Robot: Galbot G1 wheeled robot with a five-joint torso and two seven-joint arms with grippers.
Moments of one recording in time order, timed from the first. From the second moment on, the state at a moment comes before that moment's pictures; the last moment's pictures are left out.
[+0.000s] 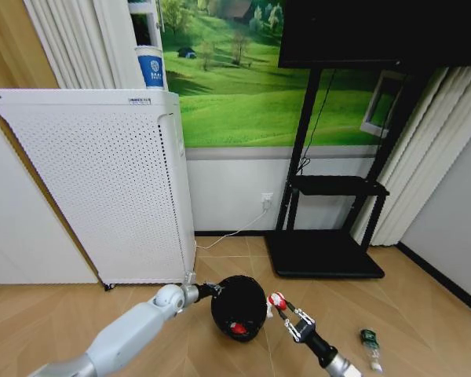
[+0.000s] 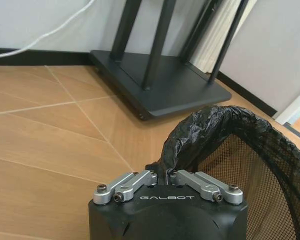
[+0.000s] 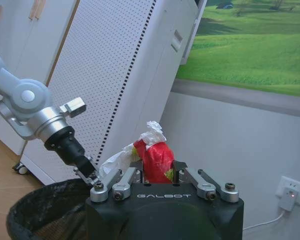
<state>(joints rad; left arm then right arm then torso) 0.59 -1.05 0.43 -1.30 -0.96 0.31 0.30 -1.57 0.95 0.38 1.70 0.17 0.71 -0.23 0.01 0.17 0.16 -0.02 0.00</state>
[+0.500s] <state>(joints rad) 0.60 -1.14 0.45 -1.32 -0.98 0.31 0.26 -1.59 0.98 0.35 1.72 0.17 0.69 -0.26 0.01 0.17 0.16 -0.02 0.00</state>
